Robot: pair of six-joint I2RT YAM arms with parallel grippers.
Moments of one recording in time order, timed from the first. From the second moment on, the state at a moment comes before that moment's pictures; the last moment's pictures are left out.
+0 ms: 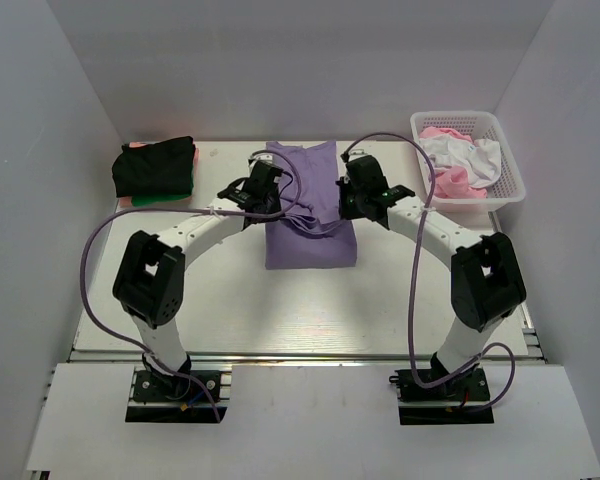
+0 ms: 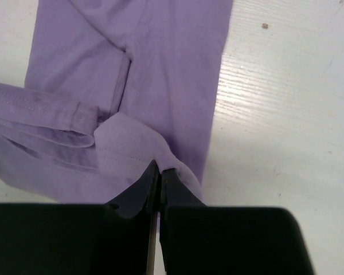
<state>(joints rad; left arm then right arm) -0.55 1.77 1.35 -0.39 -0.25 -0.53 0.54 1.71 1.30 -0.34 0.08 0.26</state>
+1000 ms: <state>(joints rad) -0.25 2.10 1.68 -0.18 0.02 -0.53 0.28 2.17 1.78 -0.25 -0.30 0.23</state>
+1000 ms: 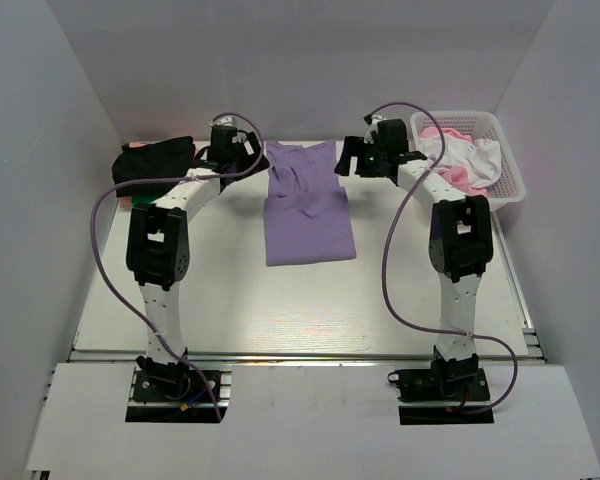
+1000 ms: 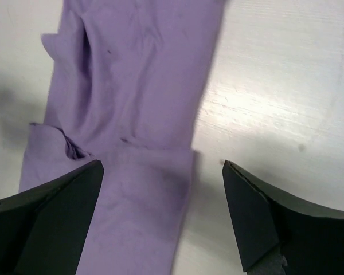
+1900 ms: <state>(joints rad) -0.44 1.68 0.93 -0.13 0.25 -0.37 0.28 1.71 0.91 -0.09 -0.50 0.28</state>
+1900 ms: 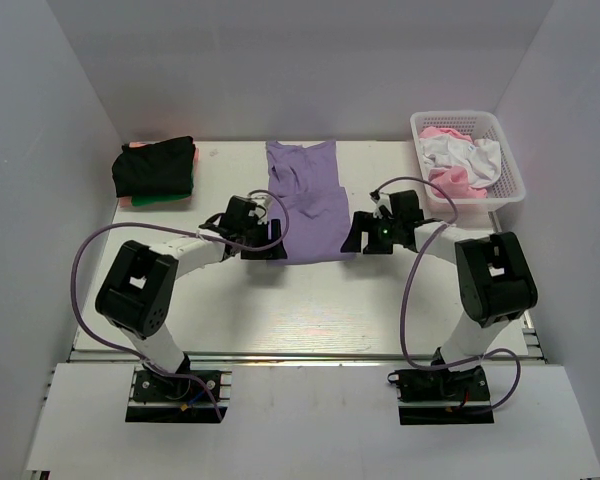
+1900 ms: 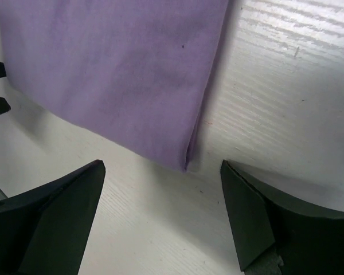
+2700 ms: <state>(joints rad) -0.49 1.71 0.89 -0.07 0.16 -0.35 0.29 1.79 0.85 0.05 -0.56 0.39</state>
